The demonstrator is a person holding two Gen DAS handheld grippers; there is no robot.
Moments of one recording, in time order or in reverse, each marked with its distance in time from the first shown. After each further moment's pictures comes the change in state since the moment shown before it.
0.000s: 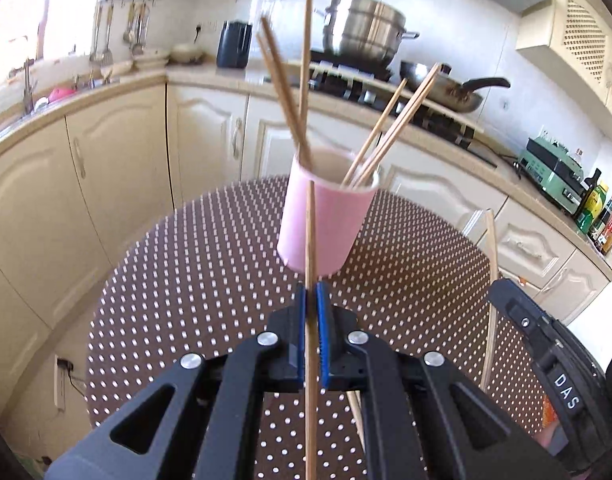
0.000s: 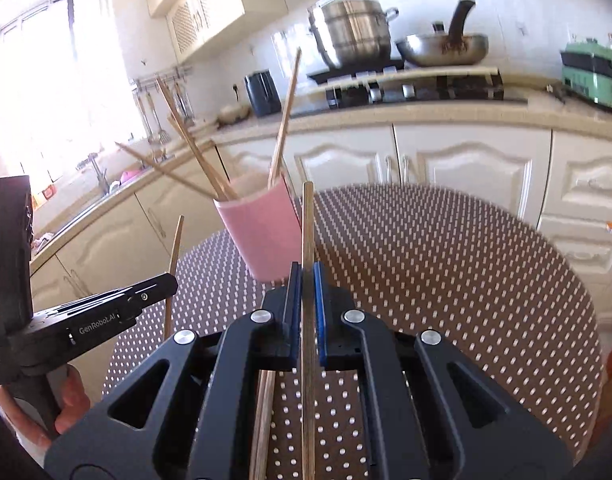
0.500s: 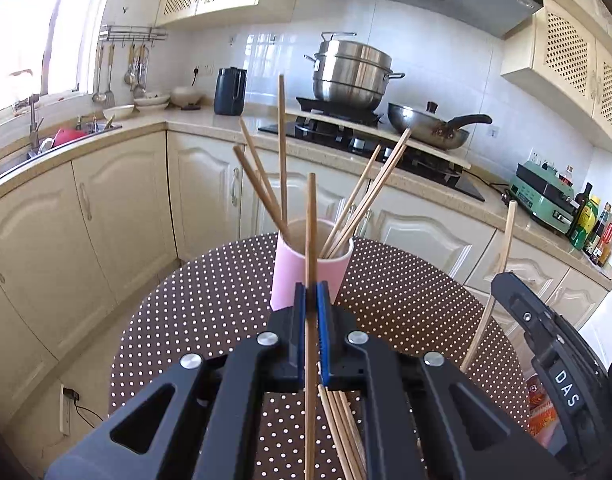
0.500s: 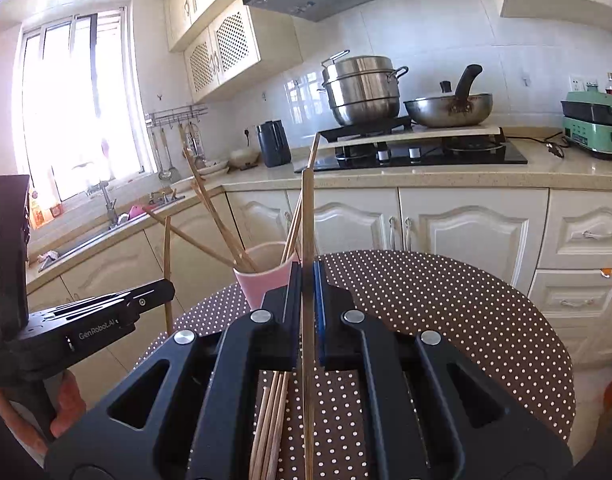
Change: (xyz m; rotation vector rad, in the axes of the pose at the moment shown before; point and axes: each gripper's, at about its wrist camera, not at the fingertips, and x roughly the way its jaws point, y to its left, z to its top) left arm -0.041 -0.021 0.031 0.026 -0.138 0.004; right arm -0.028 0.007 0.038 -0.045 -0.148 0.017
